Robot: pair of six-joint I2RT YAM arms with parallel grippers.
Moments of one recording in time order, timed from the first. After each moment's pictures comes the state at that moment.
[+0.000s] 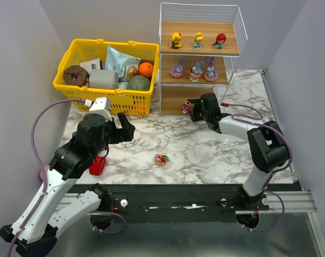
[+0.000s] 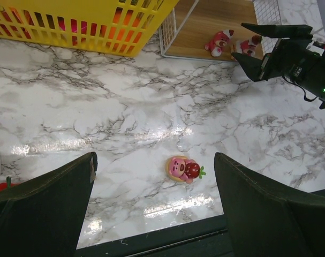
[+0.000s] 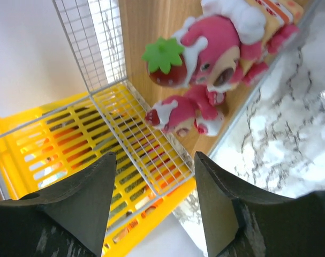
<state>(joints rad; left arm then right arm) -0.58 0.74 1.09 -0.81 -0.22 -0.51 0.44 1.76 0.99 0.16 0.19 1.75</state>
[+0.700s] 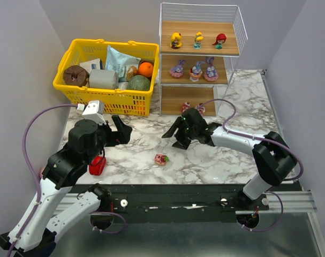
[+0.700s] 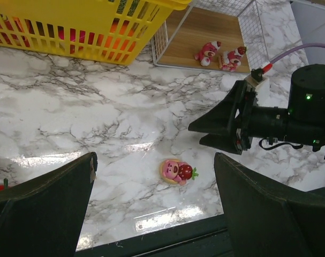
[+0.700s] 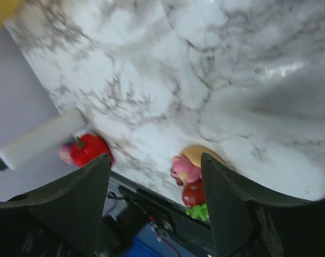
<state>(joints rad) -0.58 0.67 1.08 -0.81 -0.21 -0.52 0.71 1.62 0.95 -0.15 -0.15 1.27</state>
